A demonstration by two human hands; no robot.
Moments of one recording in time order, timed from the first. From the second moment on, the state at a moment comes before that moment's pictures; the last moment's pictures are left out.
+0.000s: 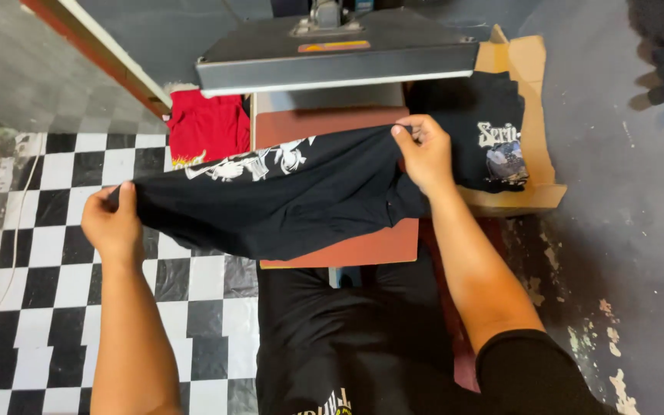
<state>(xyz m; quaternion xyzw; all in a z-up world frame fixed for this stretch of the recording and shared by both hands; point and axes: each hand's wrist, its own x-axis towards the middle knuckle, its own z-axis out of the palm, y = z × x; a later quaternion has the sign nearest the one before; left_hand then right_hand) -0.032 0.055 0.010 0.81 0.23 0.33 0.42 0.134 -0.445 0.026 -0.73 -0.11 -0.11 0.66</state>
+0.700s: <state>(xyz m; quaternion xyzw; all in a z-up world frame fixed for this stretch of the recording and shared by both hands) 0.003 0.093 -0.041 0.82 0.34 0.16 0.44 0.184 -0.460 -0.028 -0.73 0.03 0.05 0.68</state>
